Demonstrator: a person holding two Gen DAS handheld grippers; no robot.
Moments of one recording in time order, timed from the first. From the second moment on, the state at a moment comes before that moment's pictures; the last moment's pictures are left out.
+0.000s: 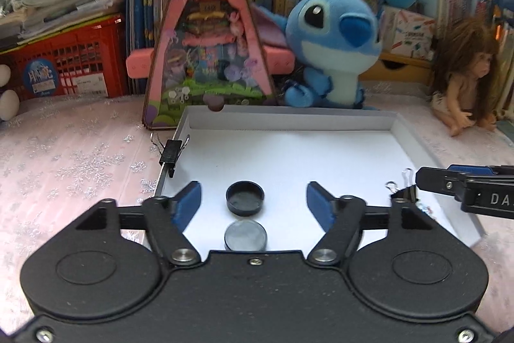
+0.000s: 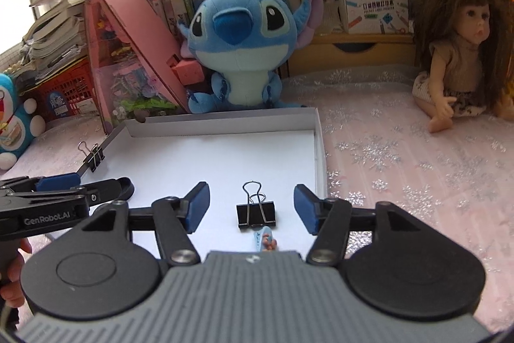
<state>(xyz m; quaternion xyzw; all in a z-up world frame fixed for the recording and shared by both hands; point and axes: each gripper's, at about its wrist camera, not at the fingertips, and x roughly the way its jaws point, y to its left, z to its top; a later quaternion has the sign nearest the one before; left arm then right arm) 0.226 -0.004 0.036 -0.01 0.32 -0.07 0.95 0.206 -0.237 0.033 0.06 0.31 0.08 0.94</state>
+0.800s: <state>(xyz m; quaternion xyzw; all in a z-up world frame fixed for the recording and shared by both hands) 0.083 -0.013 0.033 -0.01 0.28 -0.11 0.95 0.092 -0.255 0.030 0.05 0.27 0.10 0.96</state>
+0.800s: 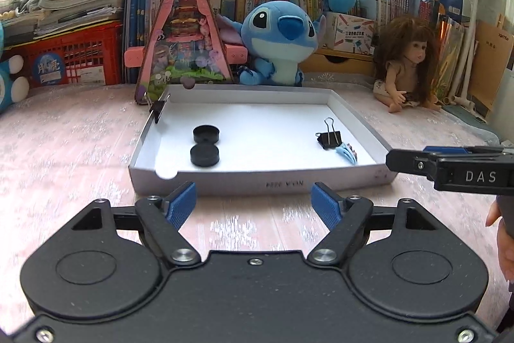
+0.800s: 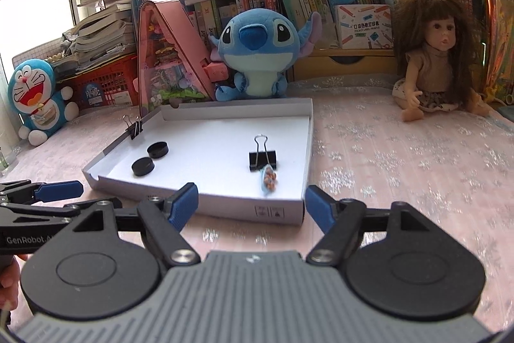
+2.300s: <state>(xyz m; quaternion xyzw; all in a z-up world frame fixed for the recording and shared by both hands) -0.022 0.002 -0.013 0.01 0.27 -0.18 0.95 -0.013 -0.254 -0.022 -0.01 0.21 0.09 0.97</state>
